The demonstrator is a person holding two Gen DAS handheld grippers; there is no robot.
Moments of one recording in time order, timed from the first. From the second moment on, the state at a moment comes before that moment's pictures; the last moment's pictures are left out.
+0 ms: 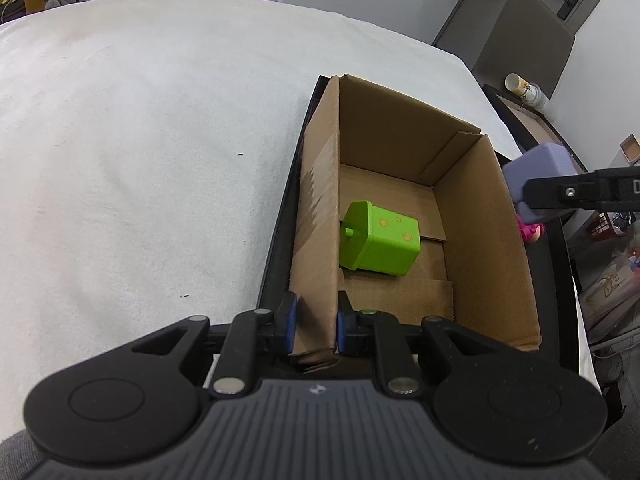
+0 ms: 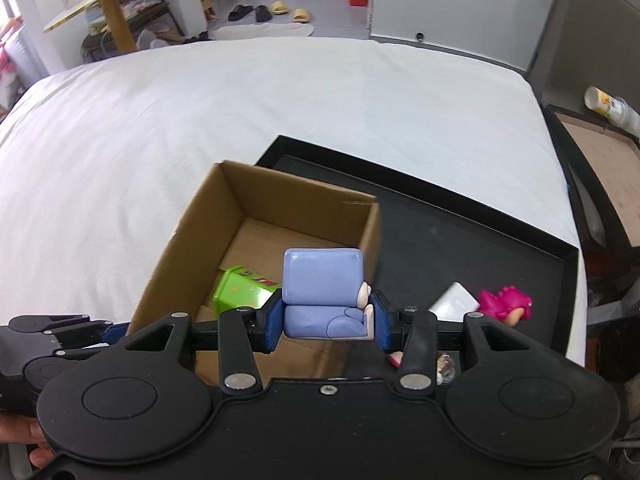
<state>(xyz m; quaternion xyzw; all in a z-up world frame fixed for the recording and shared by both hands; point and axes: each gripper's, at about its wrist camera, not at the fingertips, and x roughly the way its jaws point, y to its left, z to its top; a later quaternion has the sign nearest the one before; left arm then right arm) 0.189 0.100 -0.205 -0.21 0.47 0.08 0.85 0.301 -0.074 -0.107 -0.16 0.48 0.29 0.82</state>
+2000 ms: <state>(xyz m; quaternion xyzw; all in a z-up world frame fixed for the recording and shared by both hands) 0.189 0.096 -0.205 -0.21 0.47 0.09 0.85 0.288 -0.096 -0.099 -0.14 0.47 0.33 0.81</state>
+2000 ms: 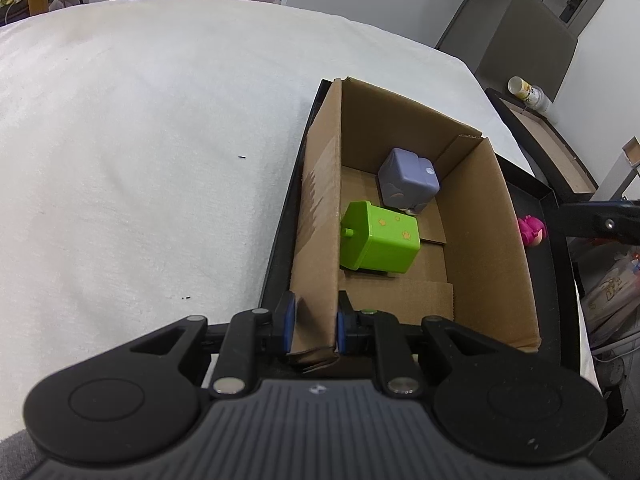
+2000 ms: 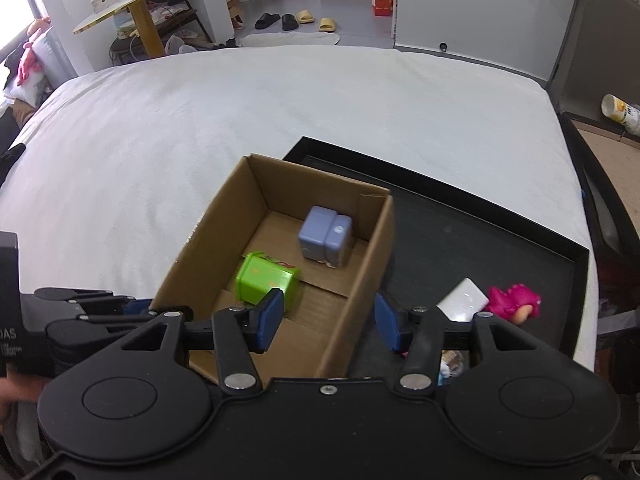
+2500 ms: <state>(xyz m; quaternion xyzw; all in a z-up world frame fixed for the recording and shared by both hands) 0.191 0.090 -0.203 -0.20 0.47 0.10 0.85 0.312 -0.165 -0.124 -0.08 0.48 0.28 0.82</state>
